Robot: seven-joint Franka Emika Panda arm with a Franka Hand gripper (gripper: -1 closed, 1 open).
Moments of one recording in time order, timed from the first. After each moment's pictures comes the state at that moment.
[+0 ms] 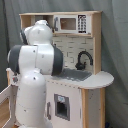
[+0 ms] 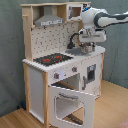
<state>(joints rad) -1.71 0.24 2.32 -1.82 -0.39 1.39 -0.38</state>
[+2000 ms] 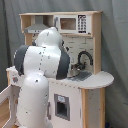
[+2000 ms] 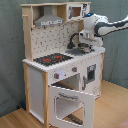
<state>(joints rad) -1.71 0.29 2.19 -1.96 -0.60 1.67 -0.24</state>
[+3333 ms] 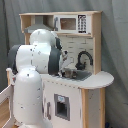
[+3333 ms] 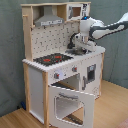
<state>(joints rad) -1.71 0.14 2.15 -1.95 -0.42 1.84 -0.15</state>
